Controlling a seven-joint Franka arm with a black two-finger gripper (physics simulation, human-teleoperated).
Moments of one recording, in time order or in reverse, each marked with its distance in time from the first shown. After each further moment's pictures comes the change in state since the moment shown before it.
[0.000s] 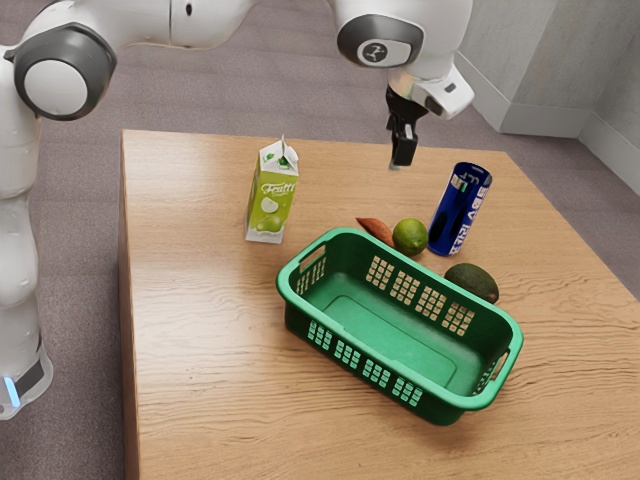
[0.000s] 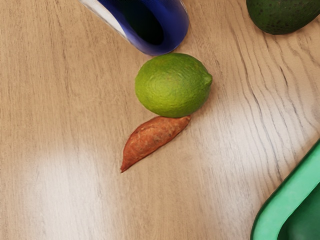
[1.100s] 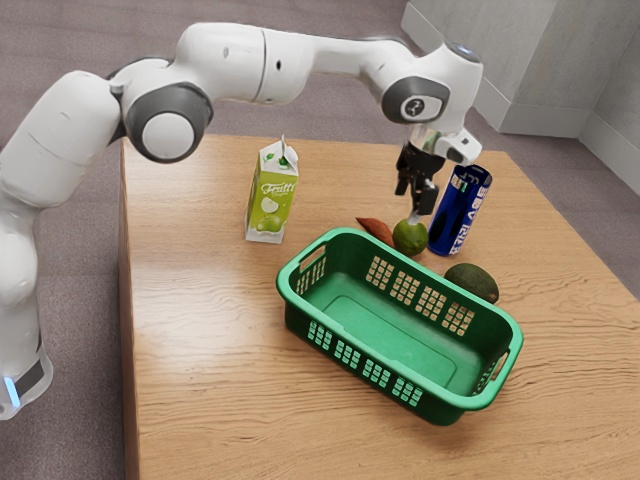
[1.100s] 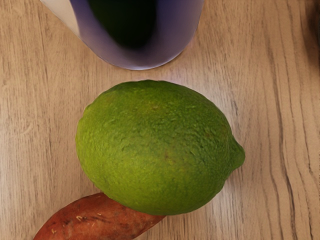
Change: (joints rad) arm -0.014 0.456 0.134 0.318 -0.229 0.006 -0.017
